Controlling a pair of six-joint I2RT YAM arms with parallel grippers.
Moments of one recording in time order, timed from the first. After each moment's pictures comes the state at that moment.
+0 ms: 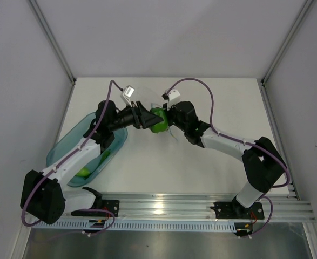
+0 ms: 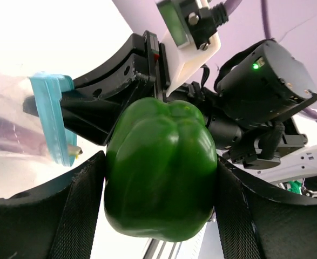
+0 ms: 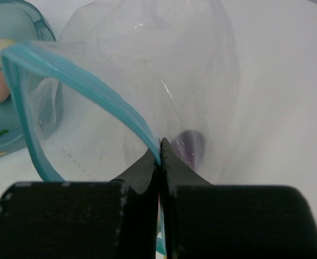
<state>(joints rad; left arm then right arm) -0.42 1.20 0.83 0.27 0.65 -0.74 0.75 1.64 1.09 0.29 0.06 0.08</state>
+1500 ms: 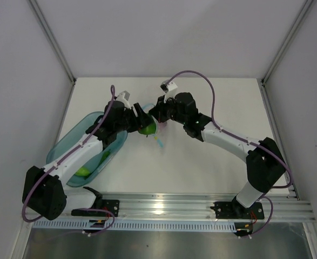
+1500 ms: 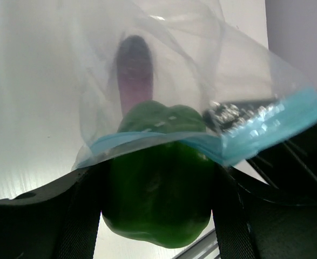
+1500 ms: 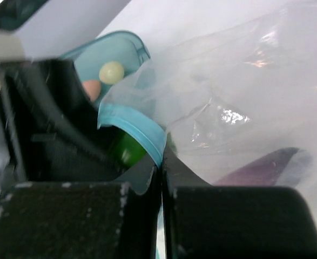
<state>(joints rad) -0.45 1.27 0.91 -0.17 0.17 -0.72 0.74 1.63 1.21 0.21 -0.19 0.31</state>
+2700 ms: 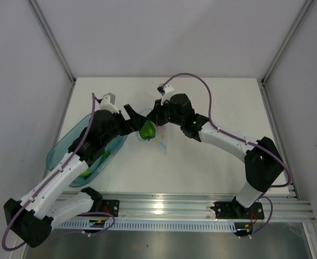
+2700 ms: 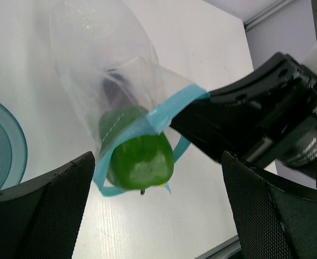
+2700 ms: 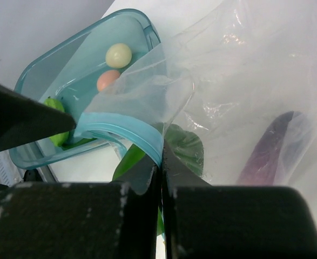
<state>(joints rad) -0.53 1.00 0.91 -0.28 -0.08 -0.70 0.77 1.66 1.26 0.10 -0.19 0.39</state>
